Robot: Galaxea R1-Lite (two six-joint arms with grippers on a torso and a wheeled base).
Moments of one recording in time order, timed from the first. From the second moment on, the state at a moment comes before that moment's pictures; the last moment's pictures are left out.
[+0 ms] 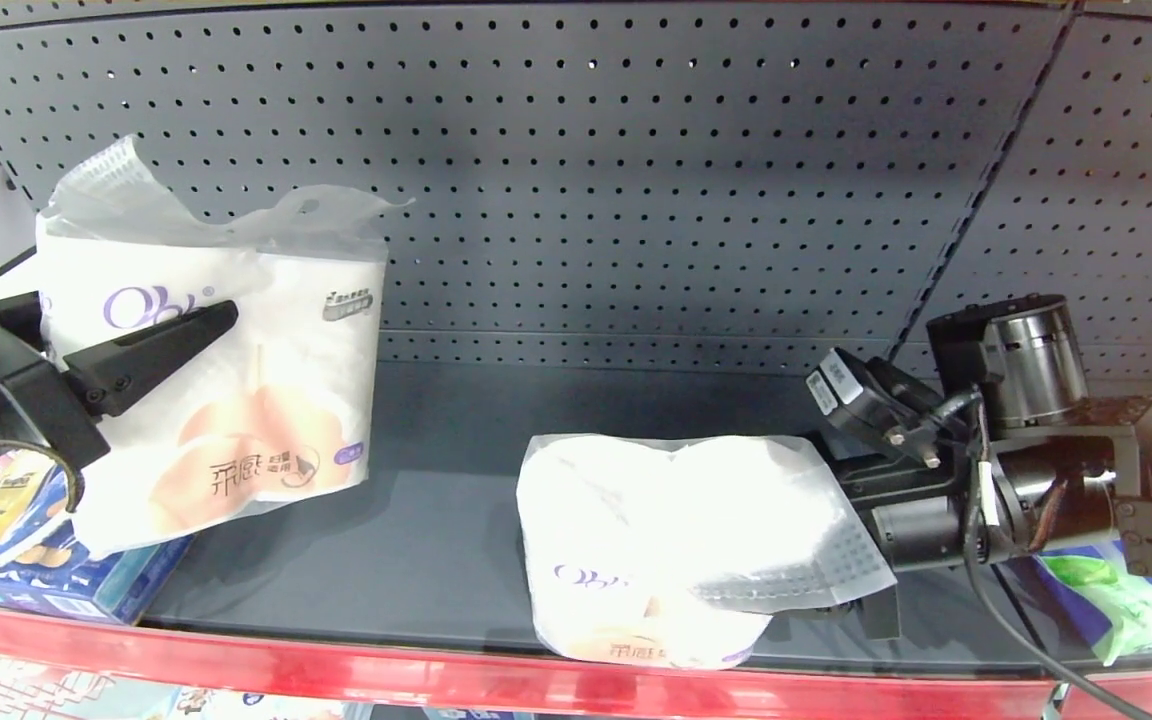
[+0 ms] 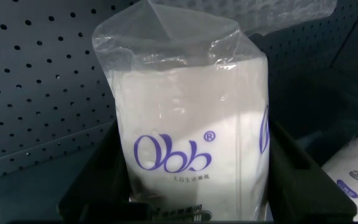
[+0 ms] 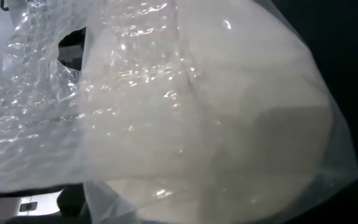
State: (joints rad) left arm -0.12 1.13 -0.57 -0.62 -0.36 0.07; right arm 0.52 1.64 -0.79 -0.21 0.84 -0.46
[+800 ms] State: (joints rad) left arm -0.12 1.14 -0.57 -0.62 -0.36 0.07; right arm 0.46 1.60 -0.77 -0.21 0.82 -0.48
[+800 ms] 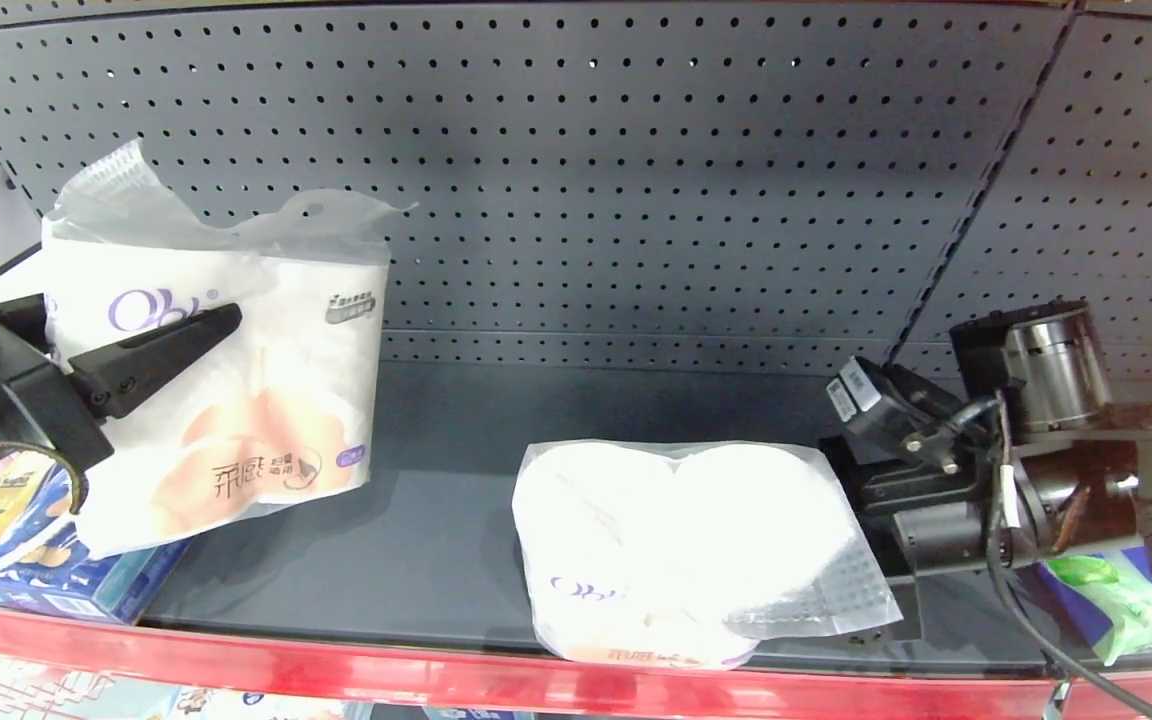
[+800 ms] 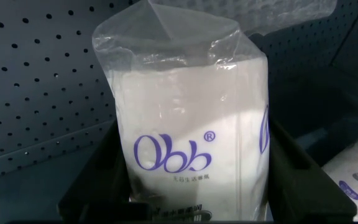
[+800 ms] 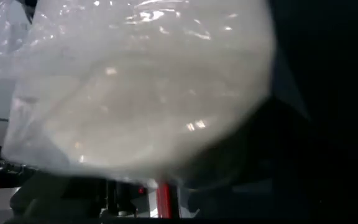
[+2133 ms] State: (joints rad) left arm -0.29 1.33 -0.70 -0.76 -0.50 0.03; right arm -0.49 0.55 -0.27 -0.20 0.40 -0.10
